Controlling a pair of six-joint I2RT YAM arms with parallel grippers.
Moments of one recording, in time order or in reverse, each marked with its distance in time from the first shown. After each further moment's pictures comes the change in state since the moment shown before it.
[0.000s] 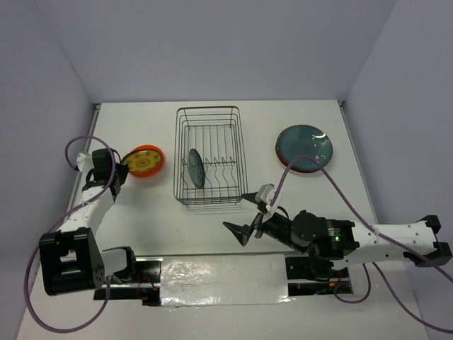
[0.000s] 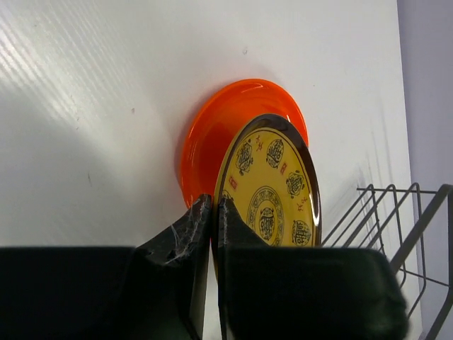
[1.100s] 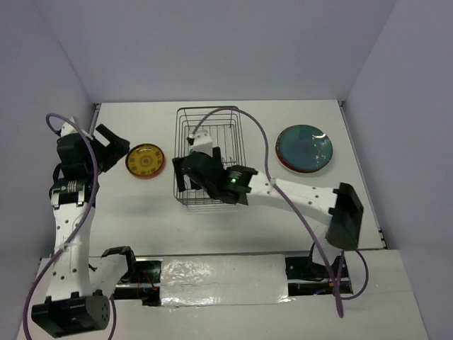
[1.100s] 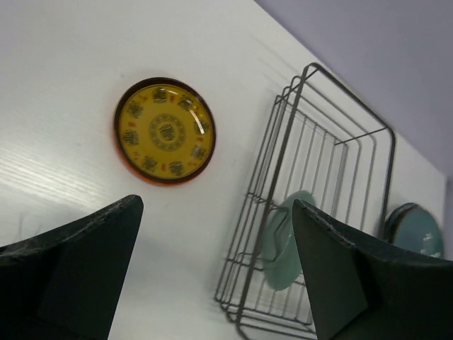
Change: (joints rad) left arm 0.015 -0.250 0.397 -0.413 0.272 0.457; right arm -0.374 0.928 0.735 -0.398 -0.011 0.536
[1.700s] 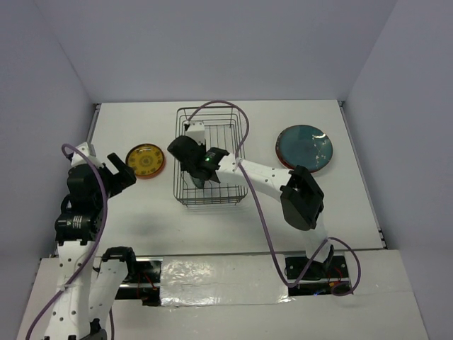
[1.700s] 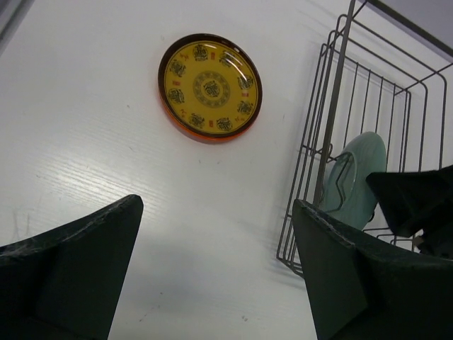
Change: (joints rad) left arm -0.118 -0.315 -0.188 -0.140 -0.143 0.176; right arm -0.129 0.408 0.330 -0.074 0.046 0.124
